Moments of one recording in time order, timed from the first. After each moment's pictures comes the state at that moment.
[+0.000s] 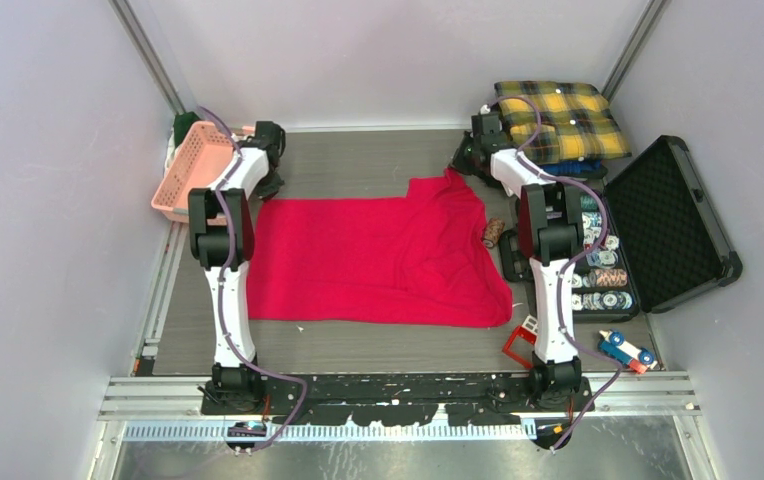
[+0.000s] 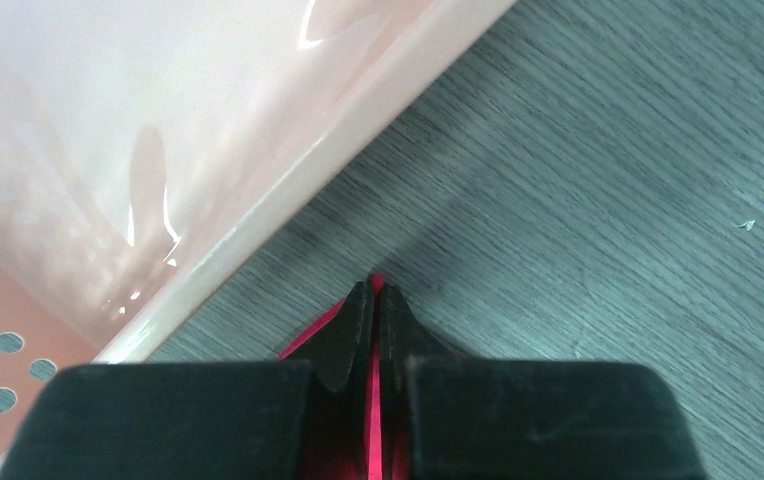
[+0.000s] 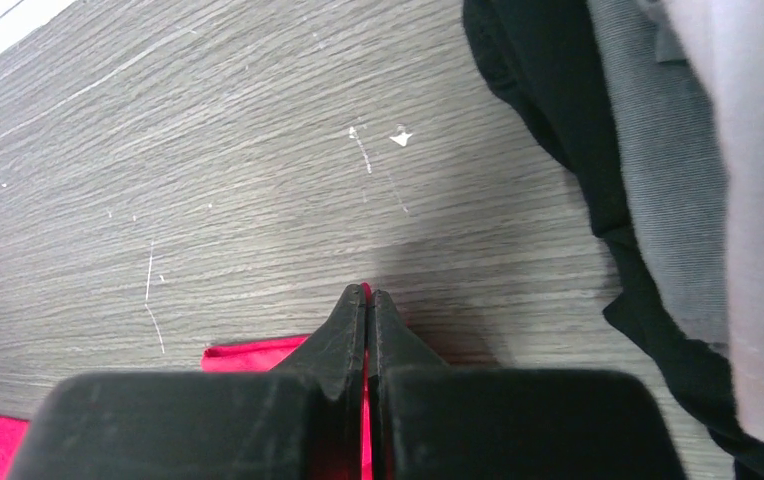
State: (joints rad) left arm -0.04 2.32 1.92 -0.75 -0.41 -0.55; right arm 0.17 2.37 1.89 -0.27 -0.09 0.57
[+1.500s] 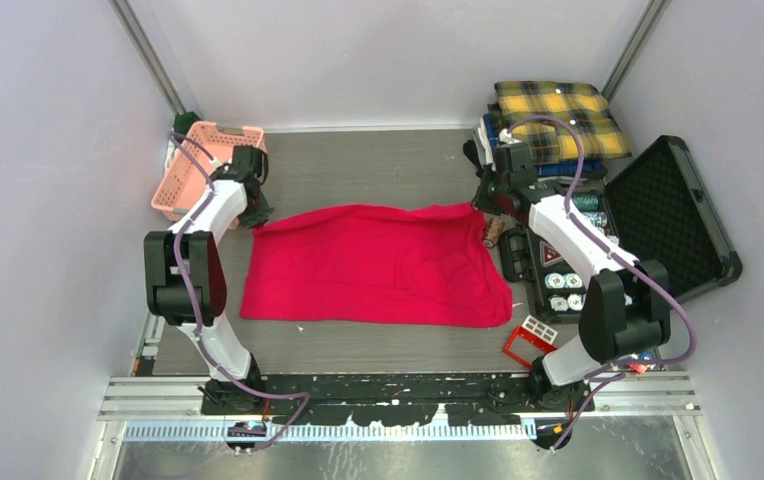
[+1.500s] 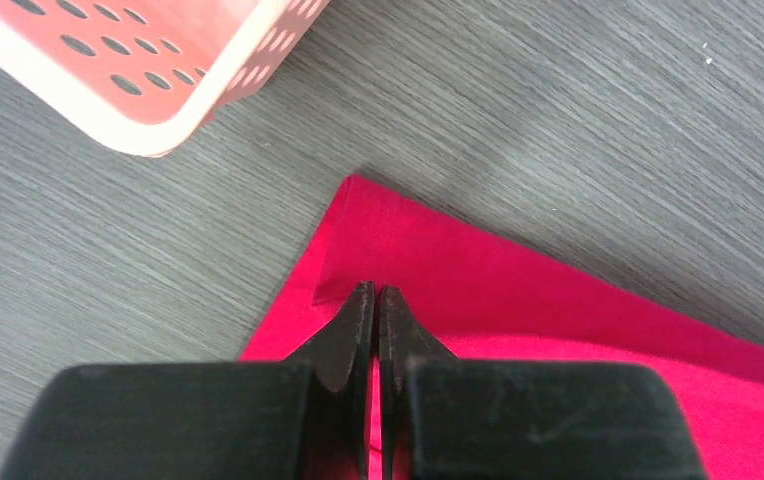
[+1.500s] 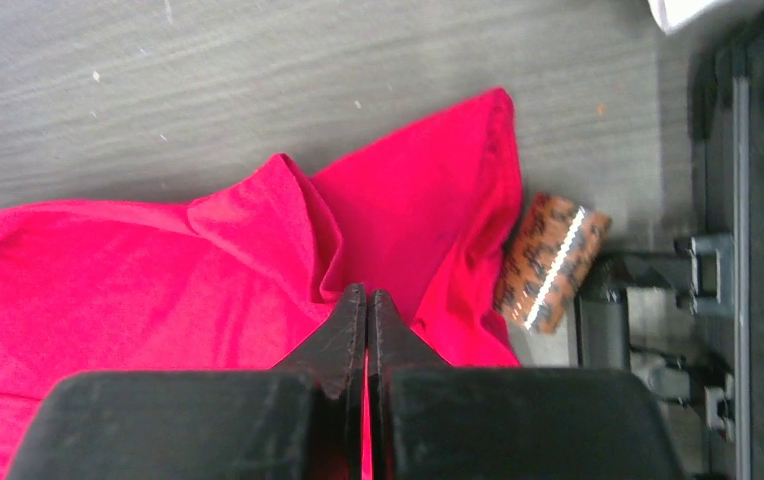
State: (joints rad) left arm -0.03 1.77 1.32 -0.66 -0.29 -0.52; right arm 0.25 1.55 1.21 -0.42 0.03 0.46
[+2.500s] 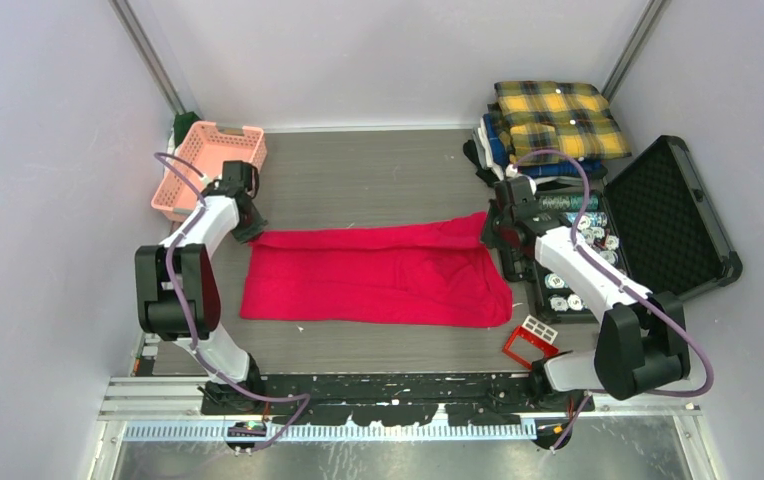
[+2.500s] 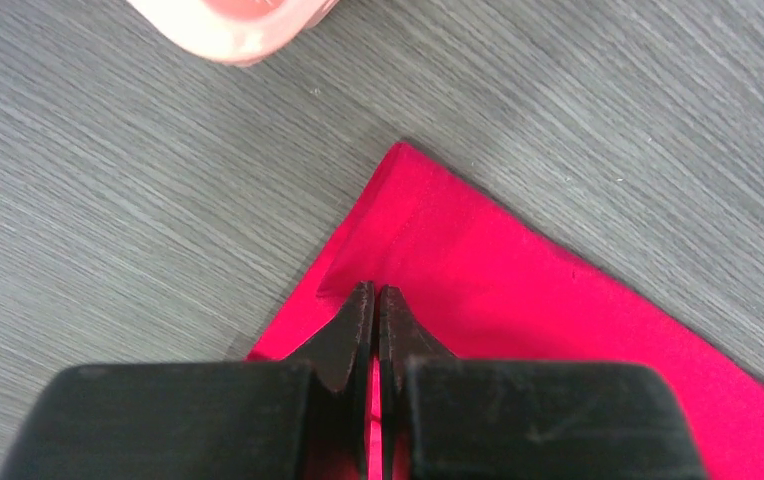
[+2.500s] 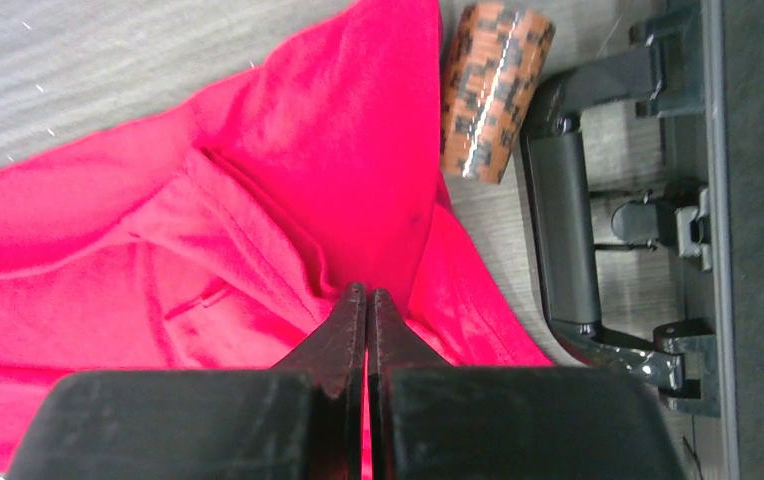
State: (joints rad) left arm 0.02 1.68 1.17 -0.61 -0.25 -0.55; right arm 0.28 1.35 0.95 -0.48 0.10 0.52
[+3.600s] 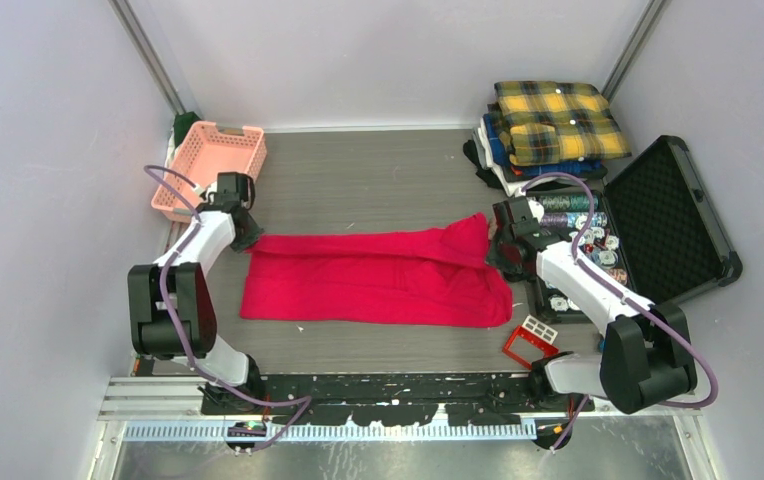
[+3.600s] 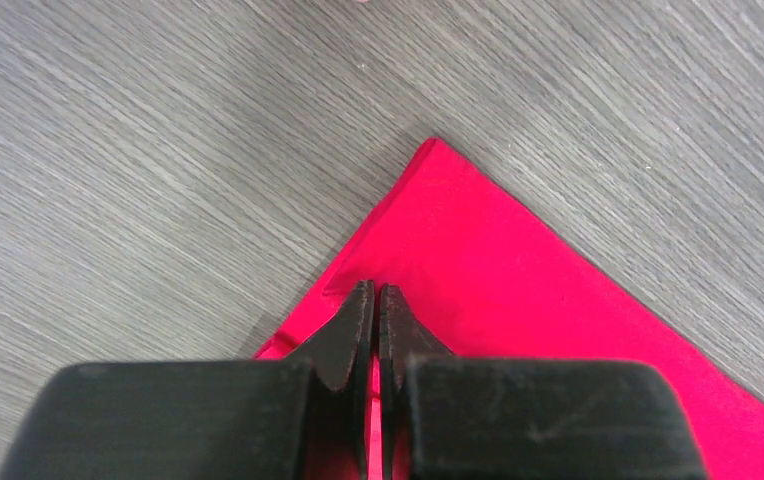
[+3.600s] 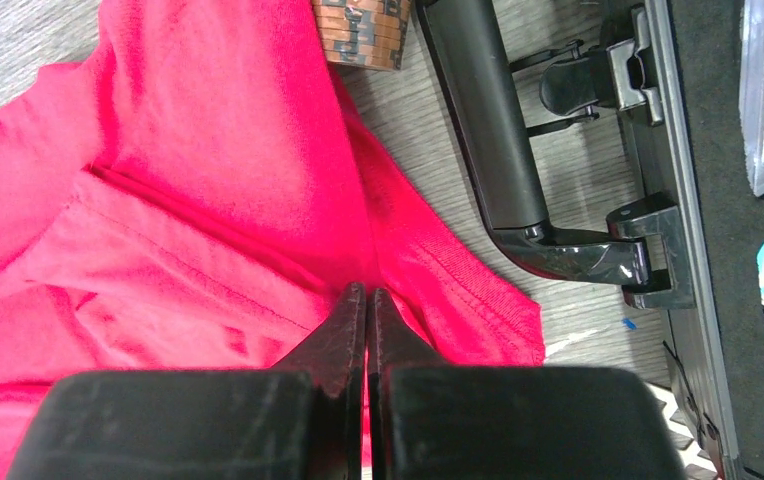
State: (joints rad) left arm 0.03 1.56 1.03 -0.54 -0.27 -0.58; right arm 0.30 1.29 0.82 -0.56 0.19 0.65
